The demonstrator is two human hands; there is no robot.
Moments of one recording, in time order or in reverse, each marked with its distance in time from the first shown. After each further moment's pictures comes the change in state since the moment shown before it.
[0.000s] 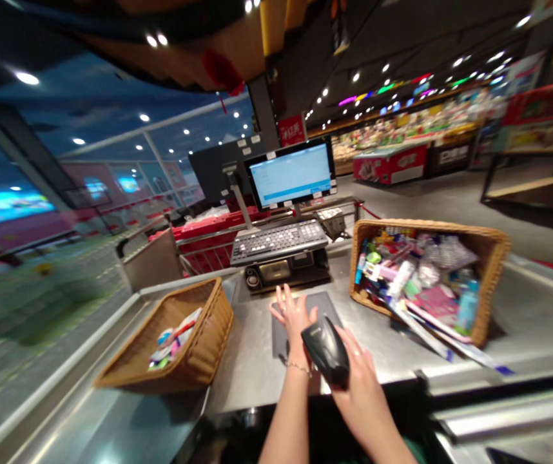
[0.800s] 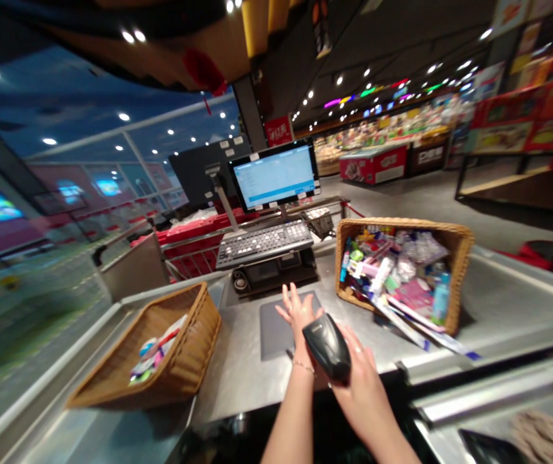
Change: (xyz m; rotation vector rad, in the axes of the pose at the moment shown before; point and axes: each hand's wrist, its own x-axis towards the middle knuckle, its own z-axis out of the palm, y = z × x) left_hand -0.002 0.032 0.023 -0.008 -0.107 0.068; right_hand 0.000 0.011 -0.024 0.029 0.035 0.075
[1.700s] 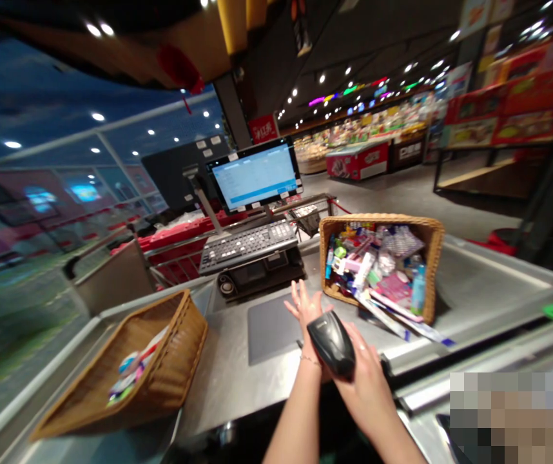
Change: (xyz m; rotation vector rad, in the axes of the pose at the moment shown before) left_hand -0.006 0.041 0.037 -0.002 0.078 0.139; right_hand -0.001 0.031 -0.014 -0.074 0.107 0.052
